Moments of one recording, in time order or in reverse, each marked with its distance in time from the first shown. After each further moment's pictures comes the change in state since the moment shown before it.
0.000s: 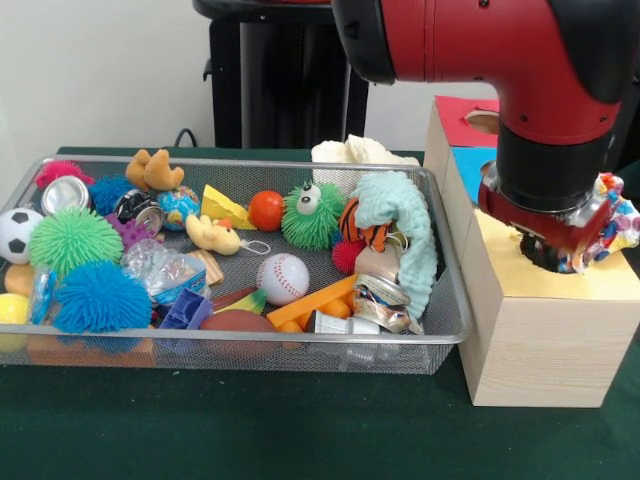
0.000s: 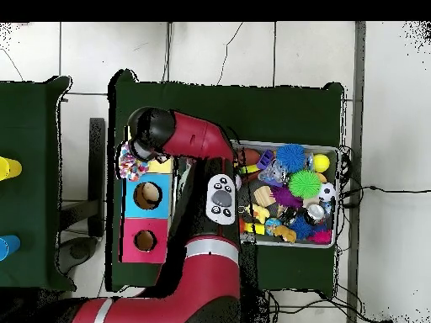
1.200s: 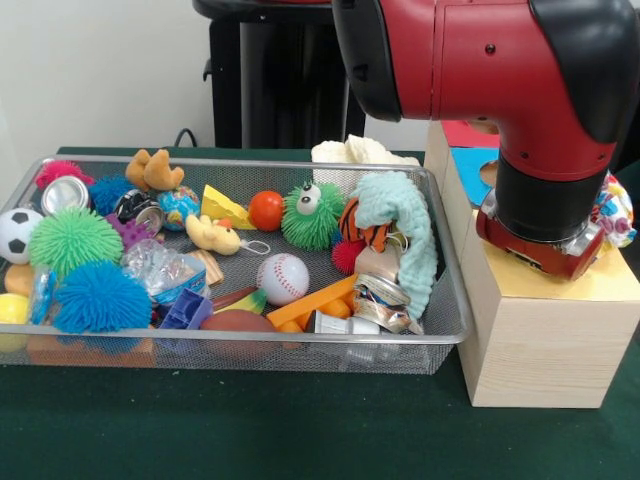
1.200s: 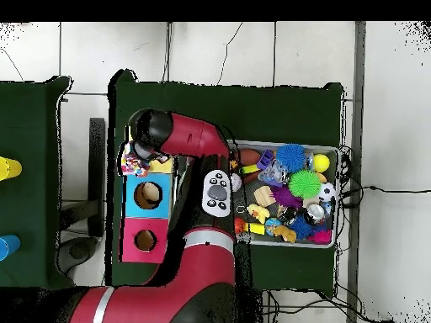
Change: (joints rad) arm 0.008 0.059 0.000 -0.048 -0.021 -0.006 0.000
